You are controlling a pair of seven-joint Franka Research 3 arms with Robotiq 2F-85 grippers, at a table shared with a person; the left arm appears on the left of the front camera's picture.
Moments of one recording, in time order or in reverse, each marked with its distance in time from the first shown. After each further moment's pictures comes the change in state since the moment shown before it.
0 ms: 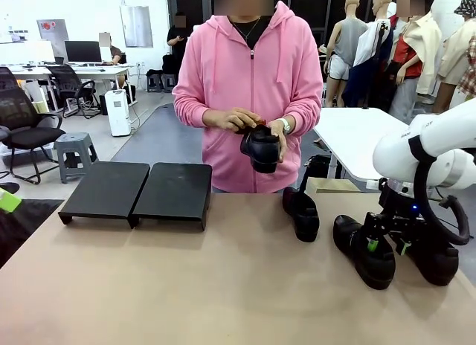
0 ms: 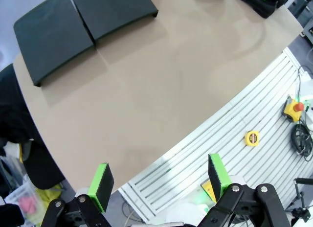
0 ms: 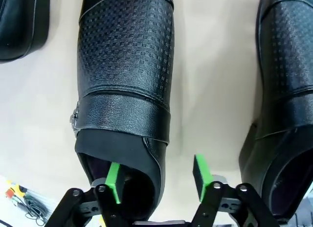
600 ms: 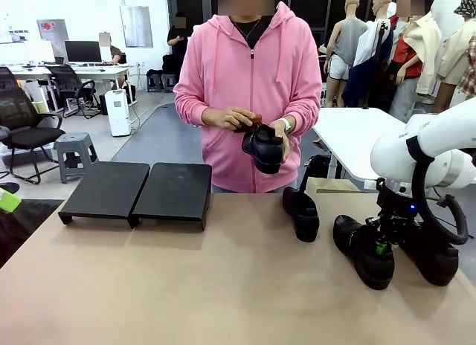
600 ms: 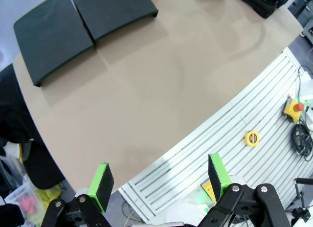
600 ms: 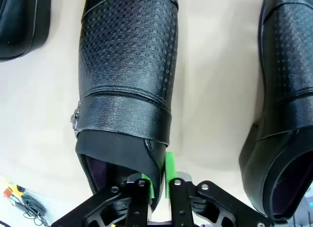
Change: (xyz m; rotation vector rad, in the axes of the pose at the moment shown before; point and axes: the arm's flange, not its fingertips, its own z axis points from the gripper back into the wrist) left arm 0.000 0.000 0.000 0.000 0.000 0.000; right arm 0.001 0.004 -0.001 -0.016 0.005 0.009
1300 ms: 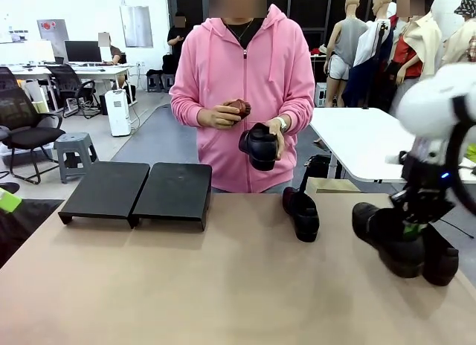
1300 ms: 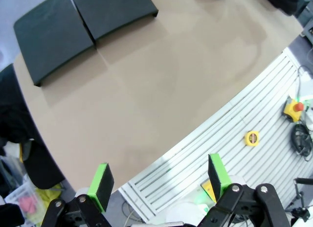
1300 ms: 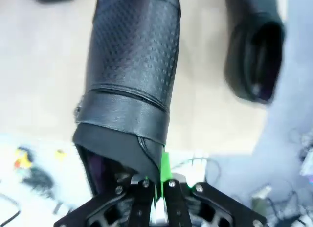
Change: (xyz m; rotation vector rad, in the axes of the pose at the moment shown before) left arm 0.000 0.000 0.000 0.000 0.002 0.001; right arm -0.086 0.012 0.124 -0.012 0.044 -0.039
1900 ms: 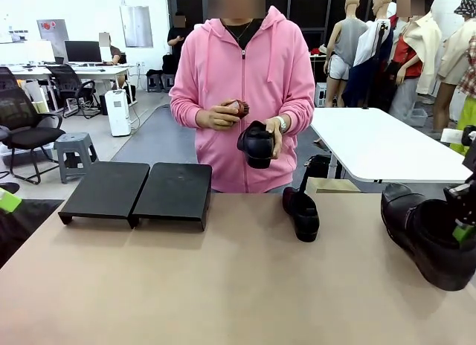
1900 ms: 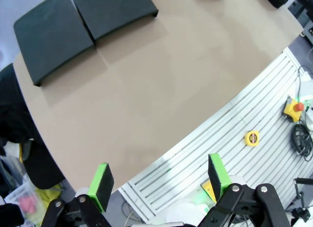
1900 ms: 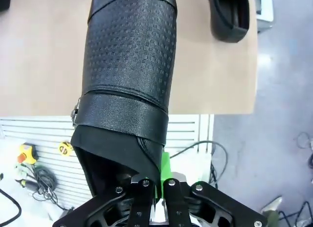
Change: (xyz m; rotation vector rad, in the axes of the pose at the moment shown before) left arm 0.000 0.000 0.000 0.000 0.000 0.000; right arm -0.128 -0.004 0.046 0.023 -0.171 -0.037
